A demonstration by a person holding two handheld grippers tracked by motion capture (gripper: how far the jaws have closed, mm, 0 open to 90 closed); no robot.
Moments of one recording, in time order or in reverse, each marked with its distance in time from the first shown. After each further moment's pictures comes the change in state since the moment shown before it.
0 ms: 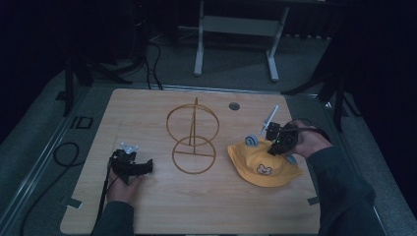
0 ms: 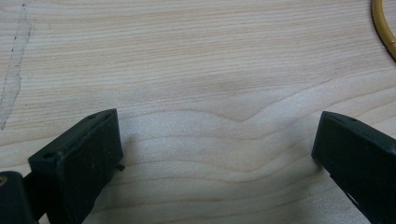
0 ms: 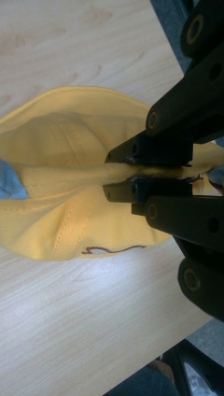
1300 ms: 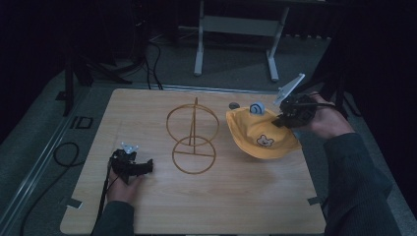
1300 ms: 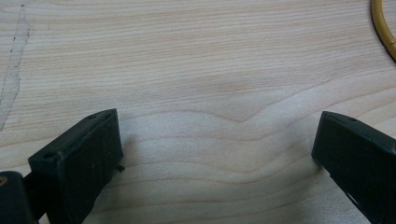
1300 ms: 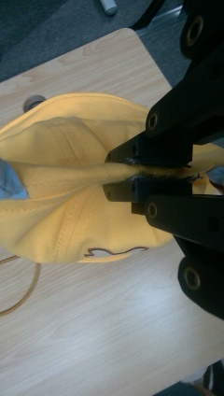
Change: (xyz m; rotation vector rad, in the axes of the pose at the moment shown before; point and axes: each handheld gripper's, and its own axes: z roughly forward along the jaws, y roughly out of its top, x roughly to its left) left arm 0.000 0.000 0.000 0.002 -0.001 0.001; right arm -0.020 0.002 -0.087 -0.255 -0.116 -0.001
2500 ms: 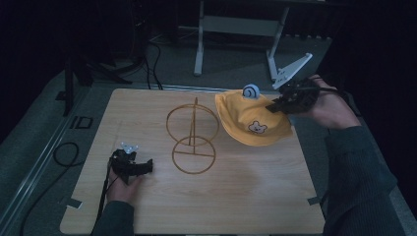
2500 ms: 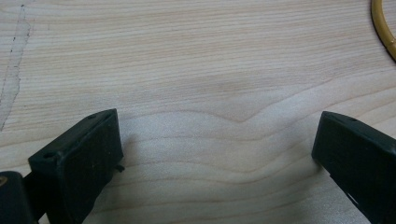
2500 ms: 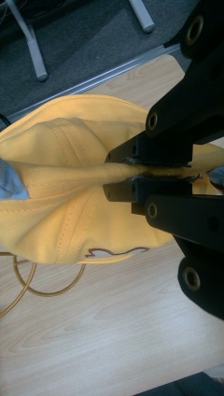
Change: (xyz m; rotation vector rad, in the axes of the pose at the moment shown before) left arm 0.000 0.000 0.000 -0.002 0.000 0.000; right arm 0.004 0.035 -0.042 -0.129 -0.024 -0.053
